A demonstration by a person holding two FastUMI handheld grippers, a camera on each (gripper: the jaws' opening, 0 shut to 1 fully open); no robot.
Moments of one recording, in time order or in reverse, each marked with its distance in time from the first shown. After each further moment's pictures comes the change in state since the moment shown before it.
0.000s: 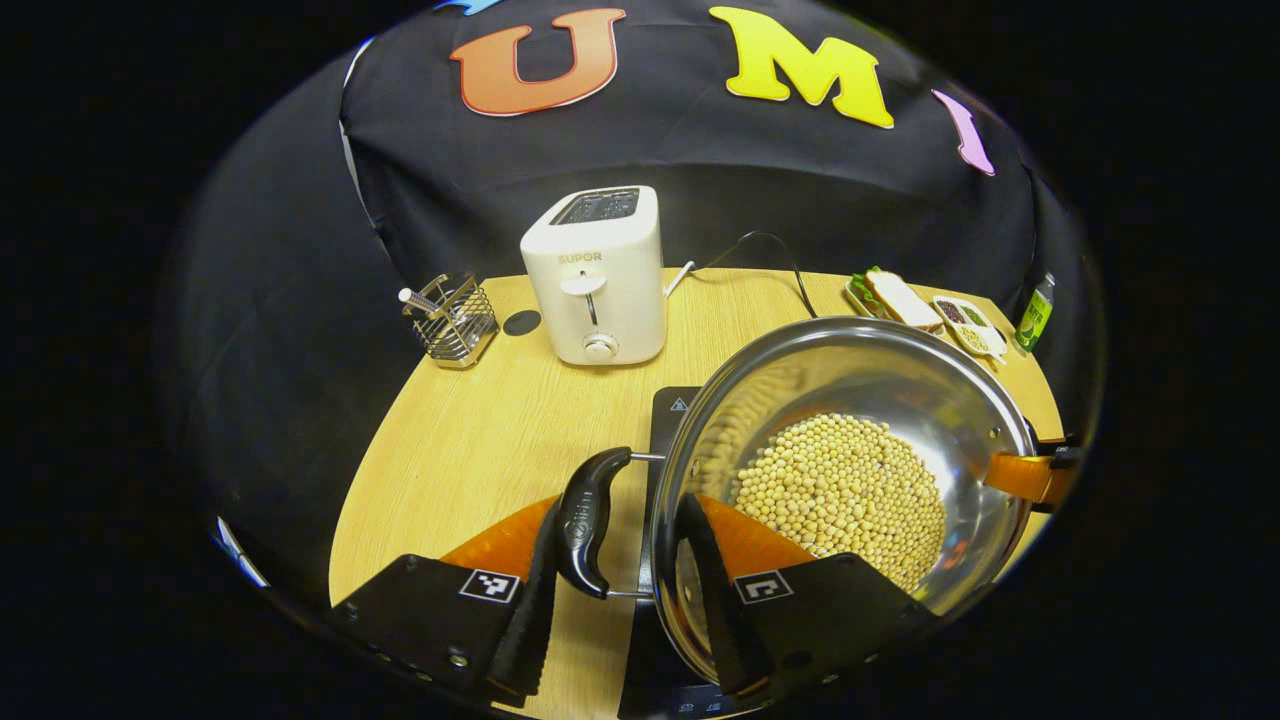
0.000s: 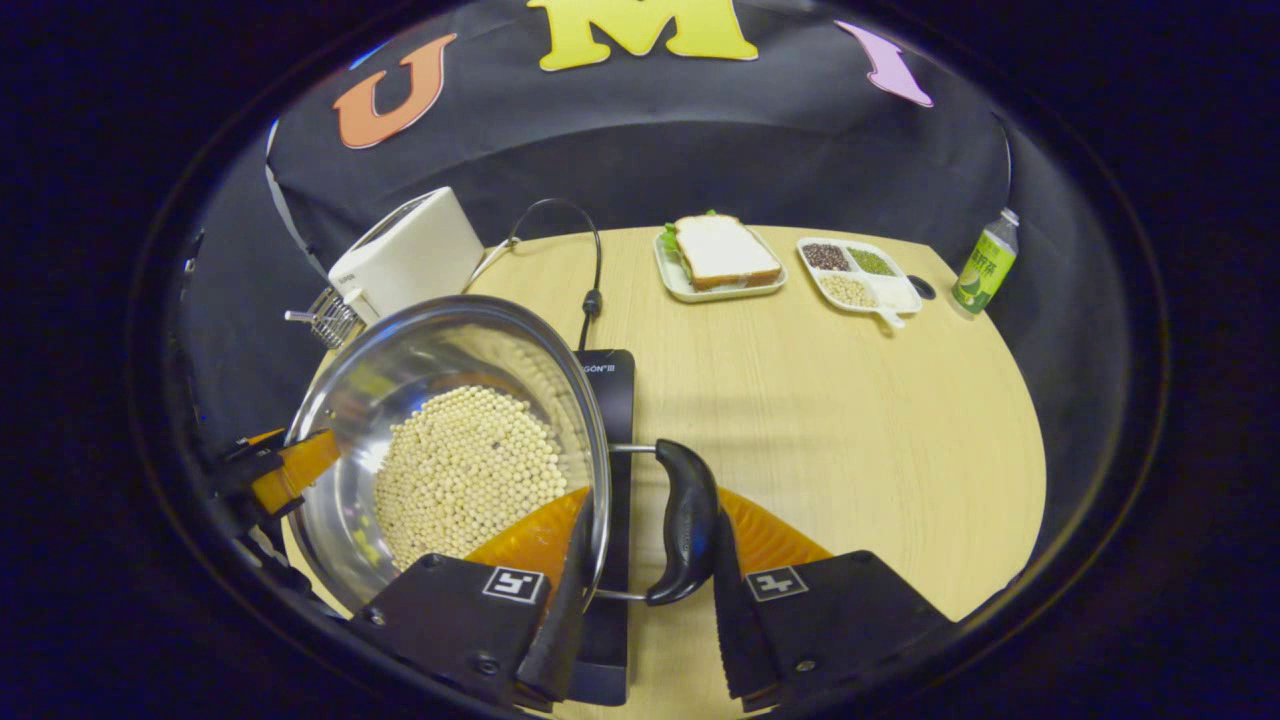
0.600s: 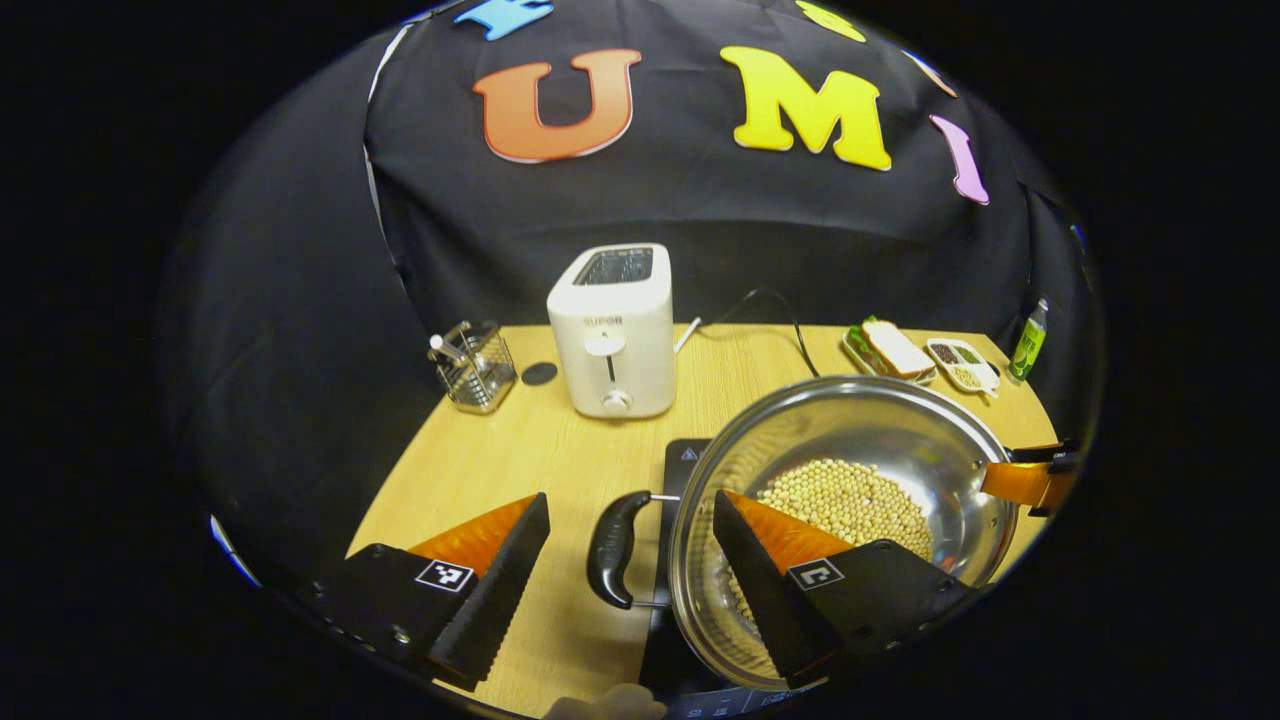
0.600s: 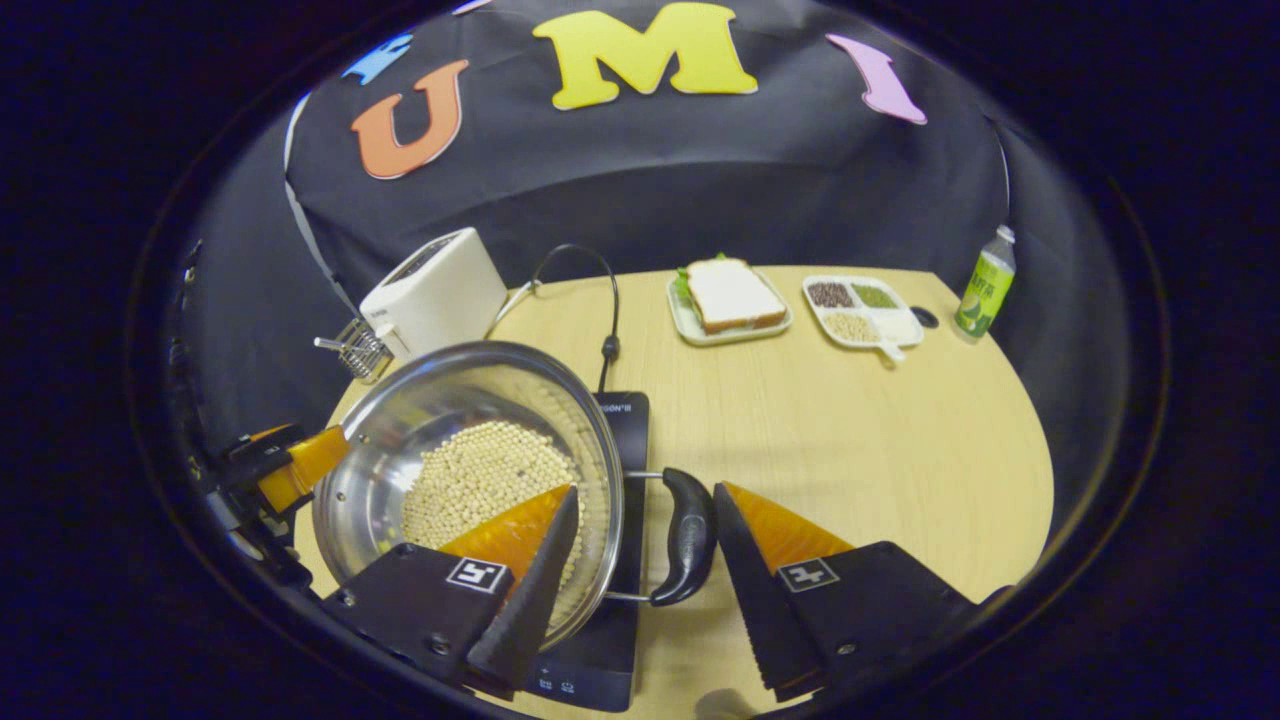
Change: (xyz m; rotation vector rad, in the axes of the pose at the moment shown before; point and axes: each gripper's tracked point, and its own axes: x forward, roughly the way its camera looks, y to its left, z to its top) left arm -0.041 0.021 0.040 0.004 -0.205 0.066; right arm -0.030 0.000 0.031 -0.033 -0.197 0.045
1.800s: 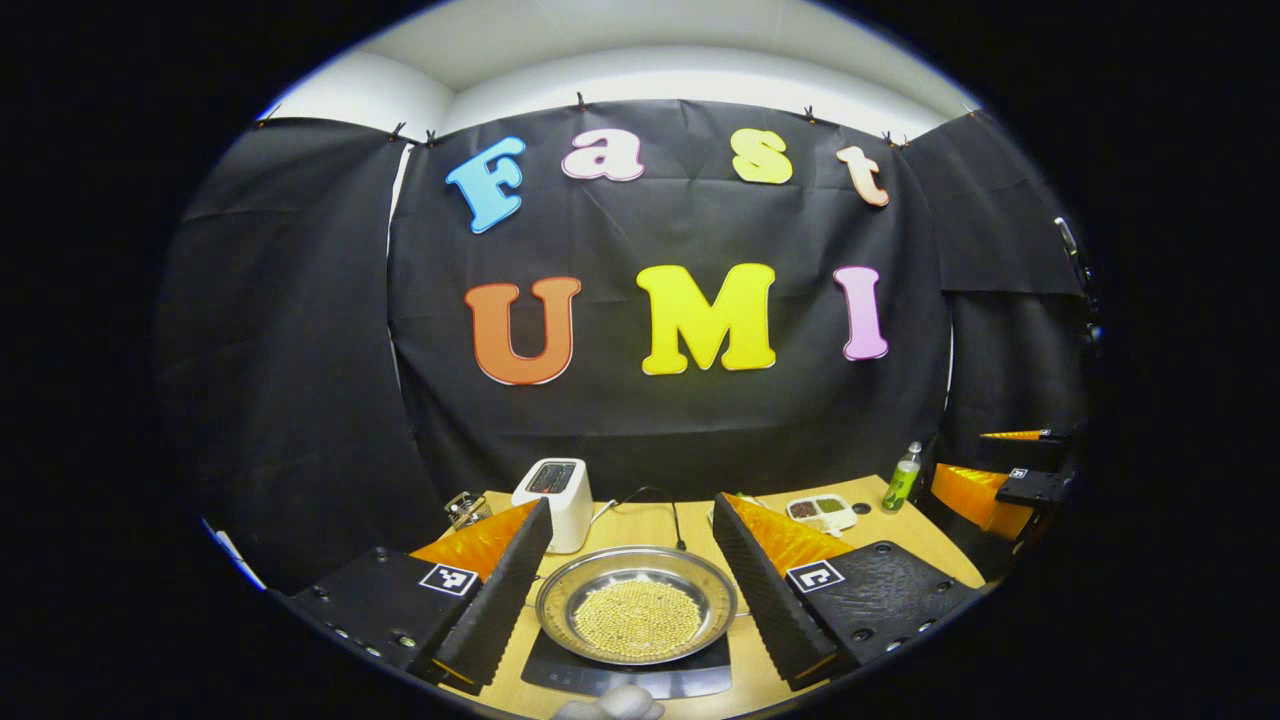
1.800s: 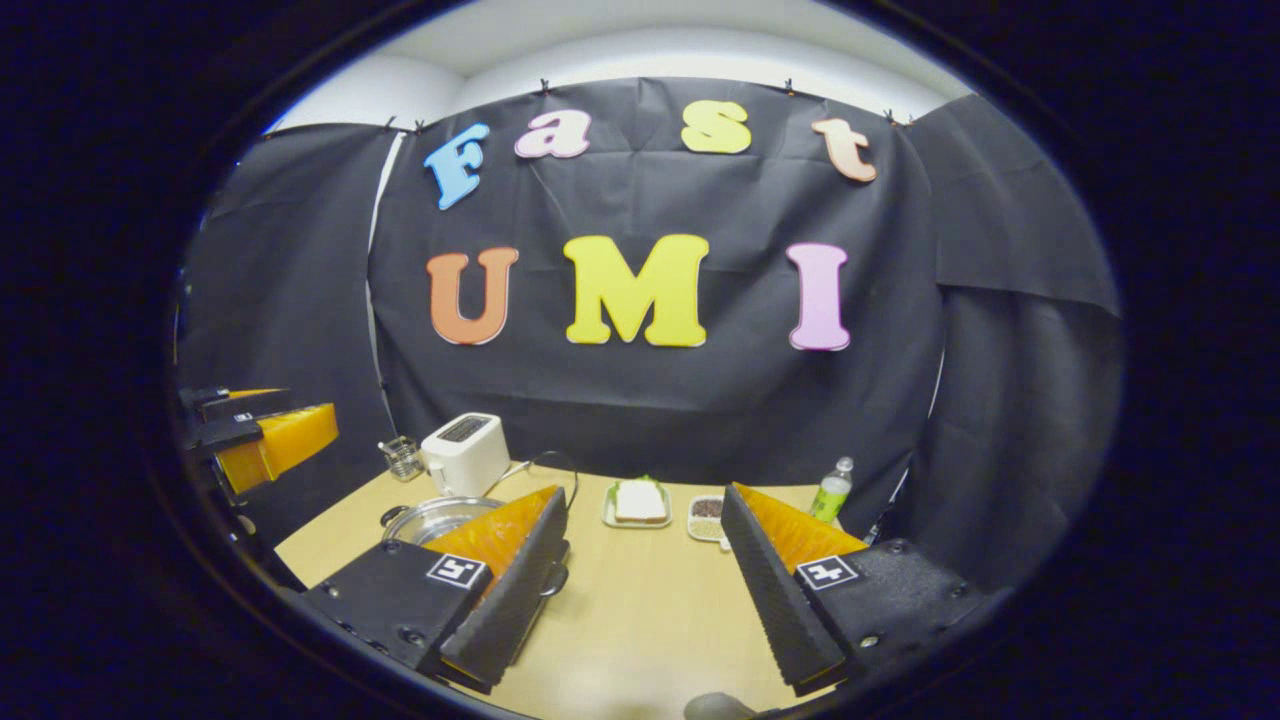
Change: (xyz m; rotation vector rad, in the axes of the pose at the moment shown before) left arm -0.286 -0.141 0.166 -0.051 -0.466 -0.076; right arm -0.306 -0.116 0.119 -0.150 -0.551 -0.028
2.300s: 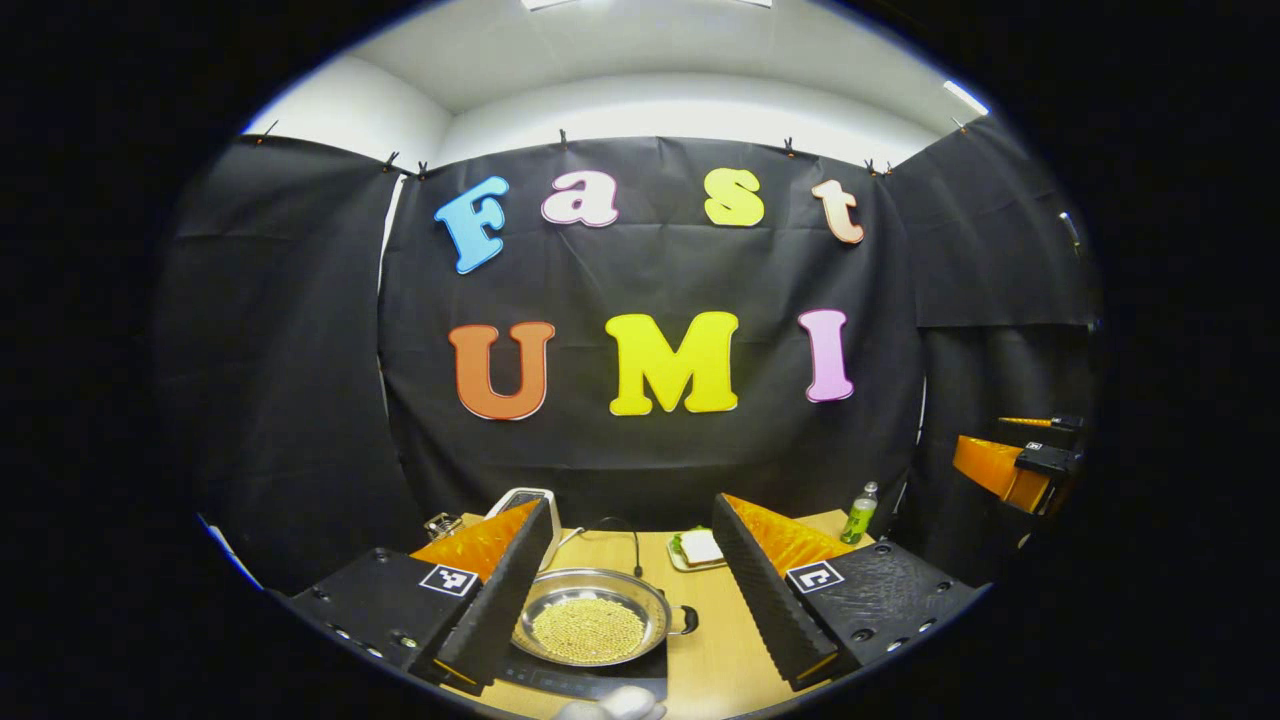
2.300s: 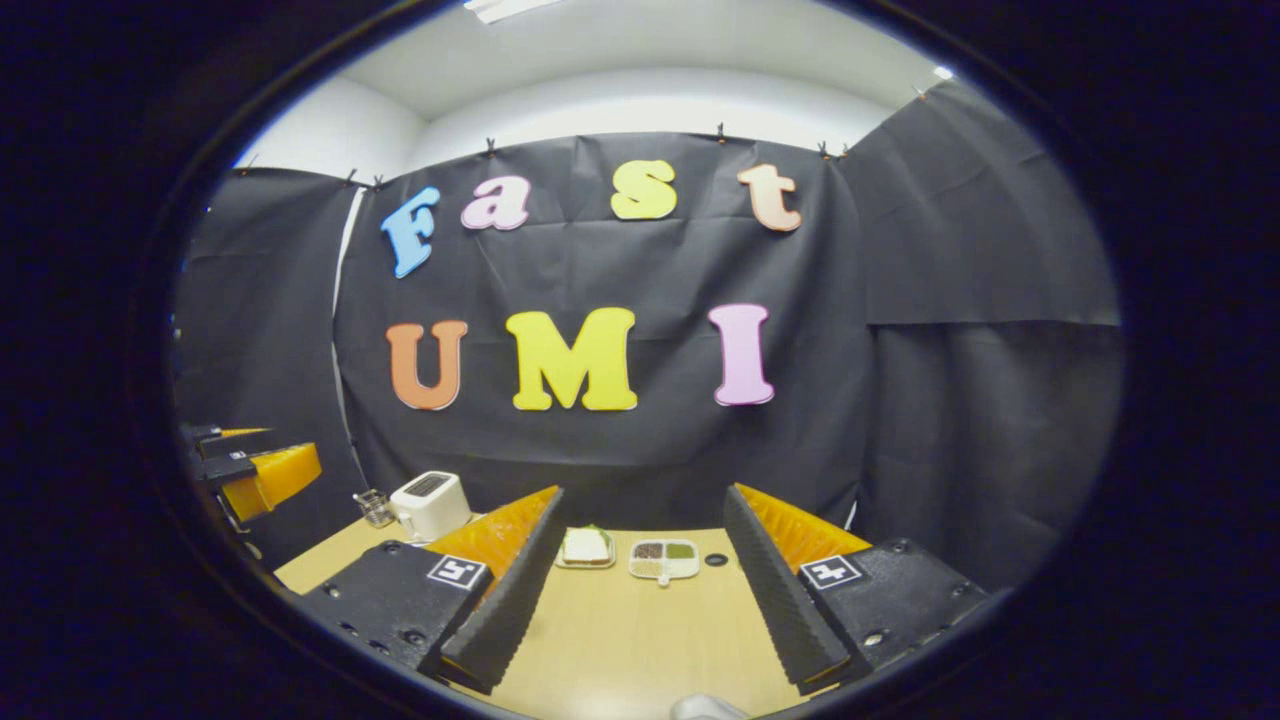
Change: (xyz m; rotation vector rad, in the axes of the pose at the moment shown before) left arm -0.037 -0.059 0.039 -0.025 -0.079 -0.031; right arm -0.065 -0.083 0.048 0.068 -0.130 -0.102
